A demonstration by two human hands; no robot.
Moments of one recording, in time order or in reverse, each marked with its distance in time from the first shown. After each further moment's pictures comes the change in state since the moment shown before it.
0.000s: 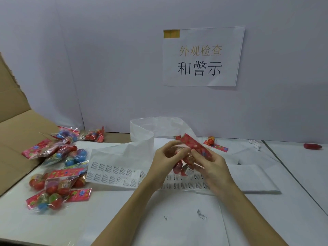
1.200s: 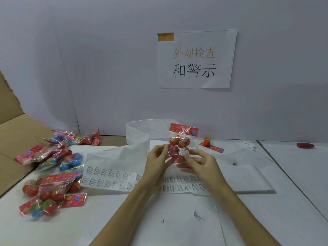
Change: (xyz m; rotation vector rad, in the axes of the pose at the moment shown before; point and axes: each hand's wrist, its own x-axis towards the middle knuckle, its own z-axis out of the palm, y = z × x) left_hand 0.005 -0.006 -0.001 -0.277 0.204 -0.103; right_hand 0.007 0.010 -0.002 -0.161 -0.082 -0.004
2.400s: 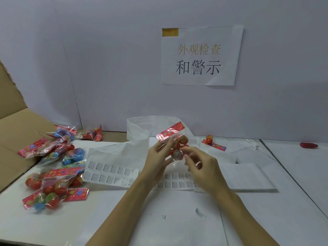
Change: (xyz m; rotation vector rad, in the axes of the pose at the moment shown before) left_hand 0.000 0.011 -0.005 0.030 -0.138 -0.003; right_hand -0.010 0.006 0.001 -0.722 0.024 -0.483
